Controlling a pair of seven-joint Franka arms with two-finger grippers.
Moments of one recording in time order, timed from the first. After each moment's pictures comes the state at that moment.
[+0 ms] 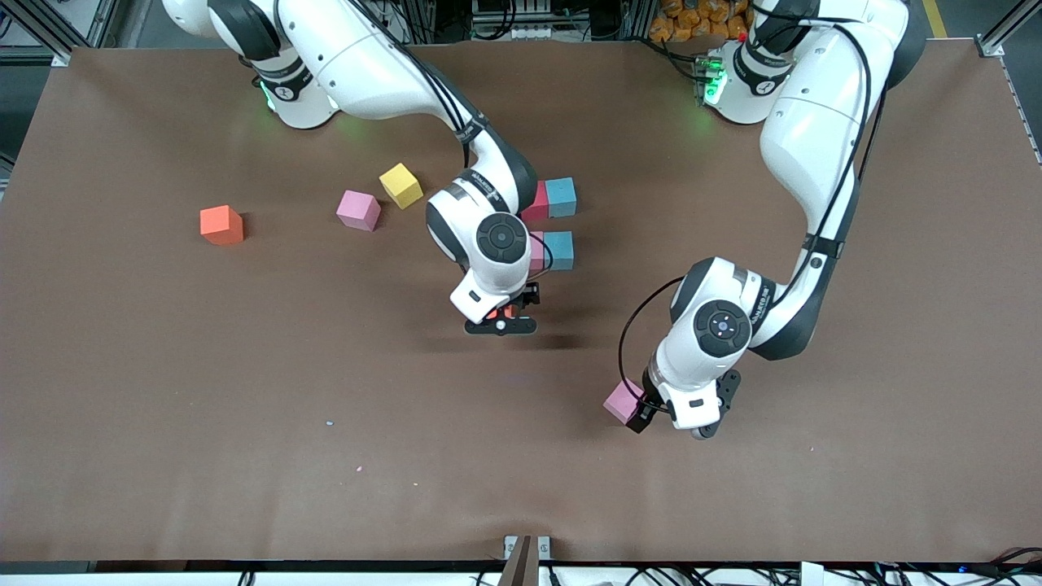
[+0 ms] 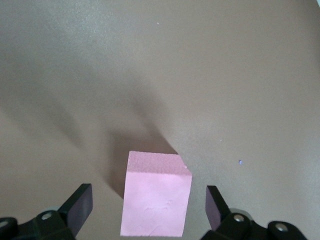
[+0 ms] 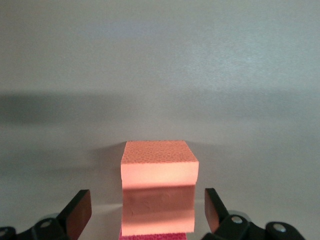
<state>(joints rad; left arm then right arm) -0.26 0.89 -0.22 -1.25 0.18 2.27 -1.47 0.77 0.83 -0.06 -1.30 0.03 2.04 0.71</state>
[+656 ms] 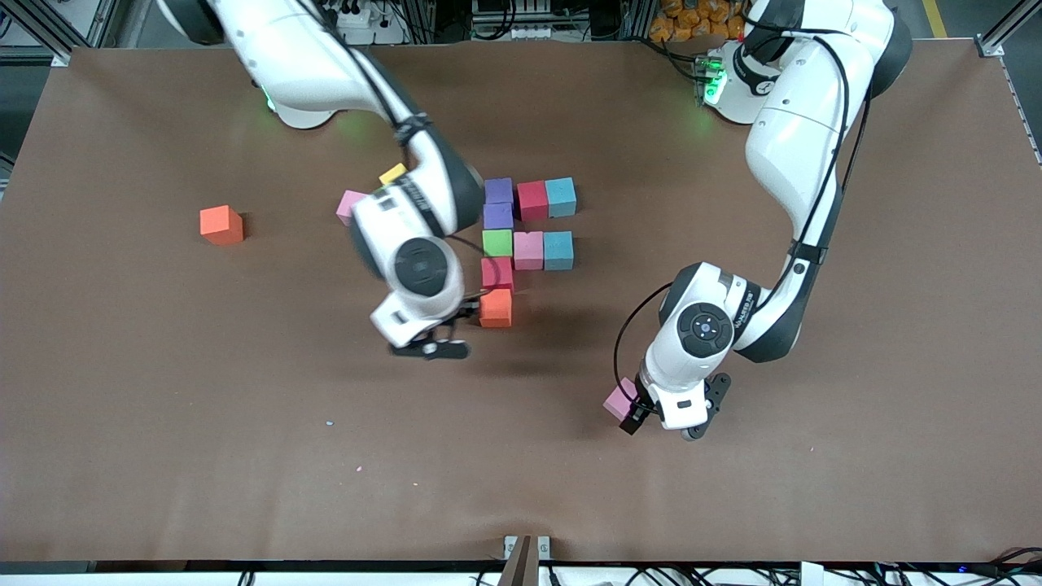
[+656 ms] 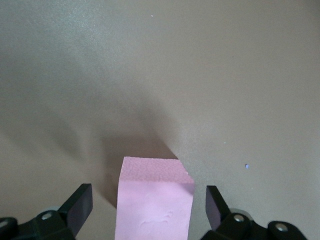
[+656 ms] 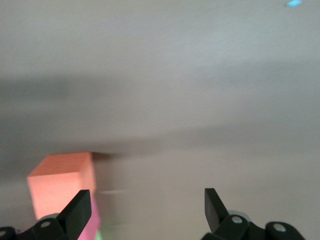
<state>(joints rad) -0.30 0.93 -0.18 -1.24 0.18 2.32 -1.46 0.57 0.69 -0.07 -1.29 0.04 1.79 0.53</state>
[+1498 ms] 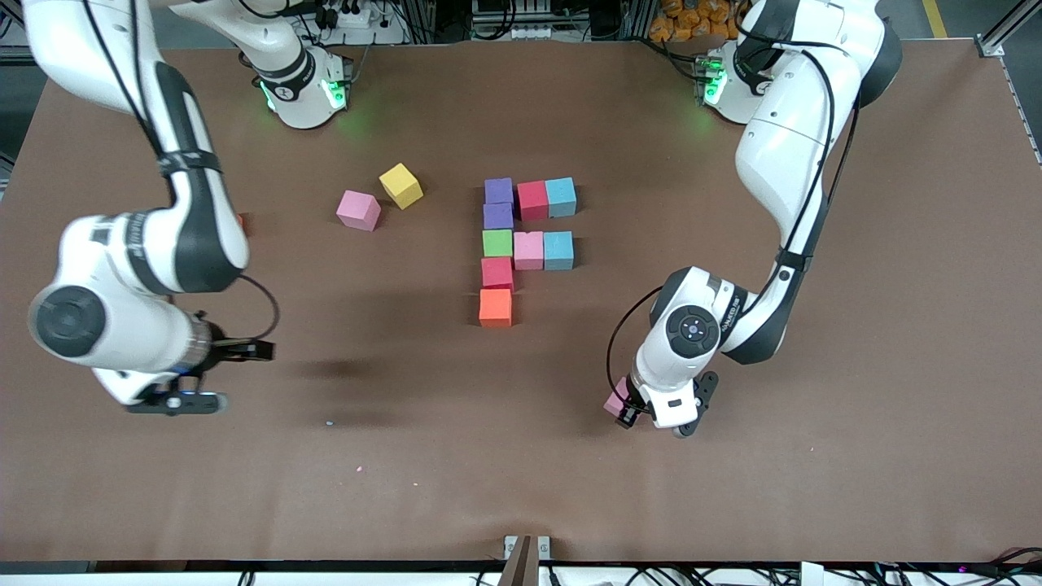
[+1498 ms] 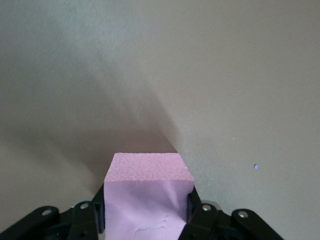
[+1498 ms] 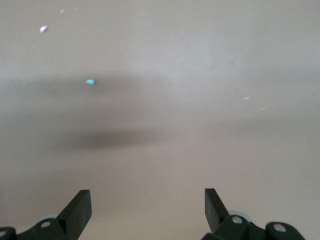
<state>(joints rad) -0.32 0.96 -0.18 -1.24 0.18 2.35 -1.59 0.15 0.51 -0.08 -1.42 -0.04 1.84 0.12</state>
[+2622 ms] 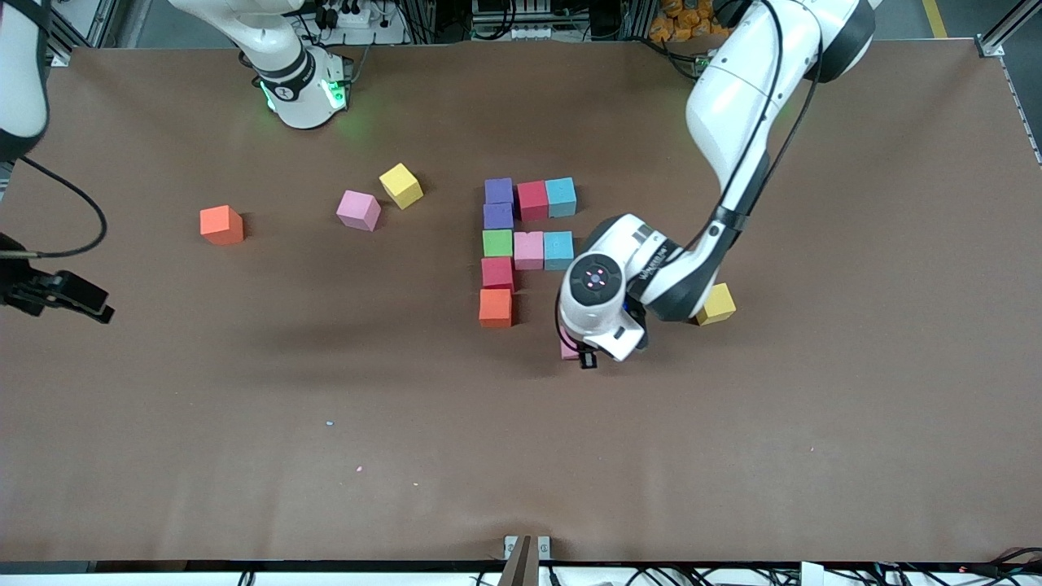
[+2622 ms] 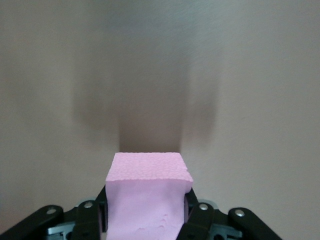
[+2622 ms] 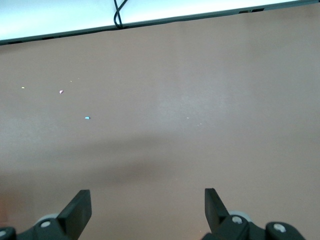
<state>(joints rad) -0.51 0.86 -0.19 -1.31 0.18 2.13 -2.41 -0.01 0.19 -0.08 -1.48 0.01 1.80 0.04</state>
